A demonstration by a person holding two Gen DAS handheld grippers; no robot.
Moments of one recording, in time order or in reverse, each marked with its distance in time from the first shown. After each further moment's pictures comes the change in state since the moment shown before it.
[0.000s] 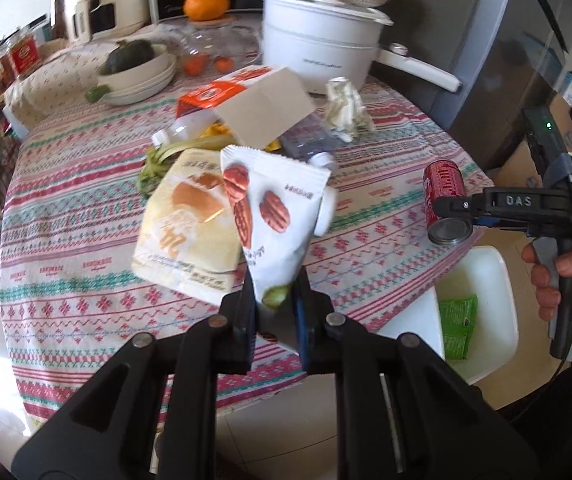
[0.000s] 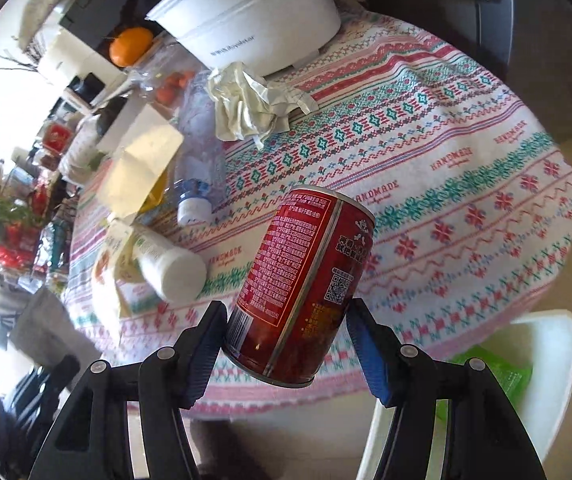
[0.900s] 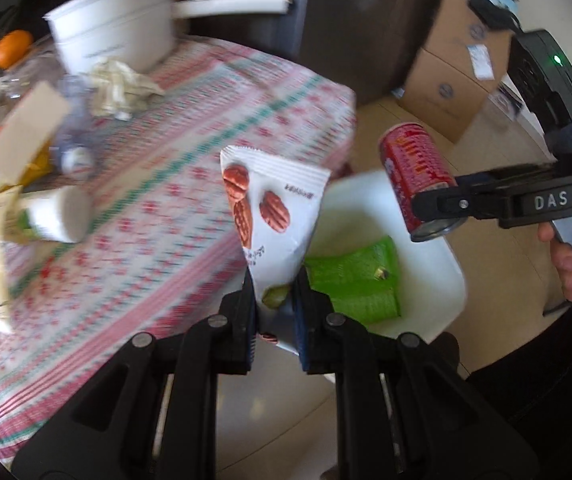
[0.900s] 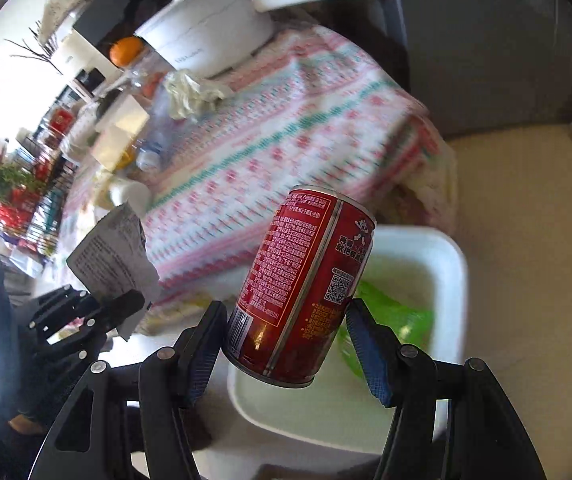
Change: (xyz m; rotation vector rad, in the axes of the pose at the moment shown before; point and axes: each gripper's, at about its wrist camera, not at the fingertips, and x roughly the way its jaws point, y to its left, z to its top) left arm 0.051 -0.181 -0.036 0.334 0.100 -0.230; right arm -0.089 -0.113 -0.081 -0.043 0.002 -0.063
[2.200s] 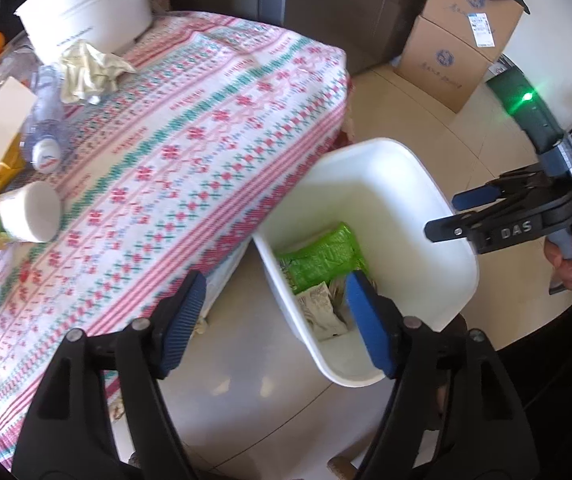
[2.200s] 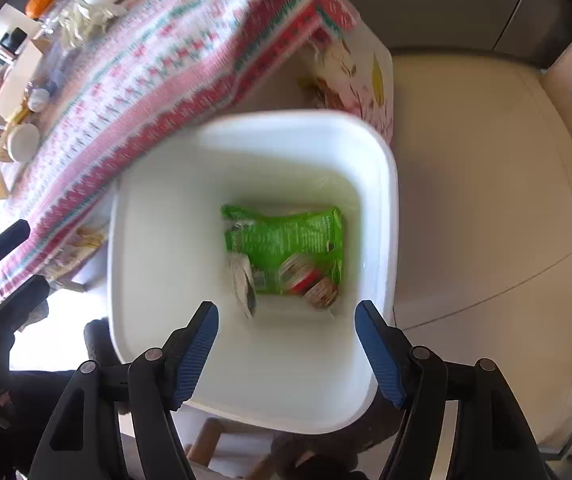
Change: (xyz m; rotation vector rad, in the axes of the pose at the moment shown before) left arm 0.016 -0.007 0.000 0.032 0.077 0.043; right arm 0.052 -0.072 -0.030 0.050 0.238 -0.182
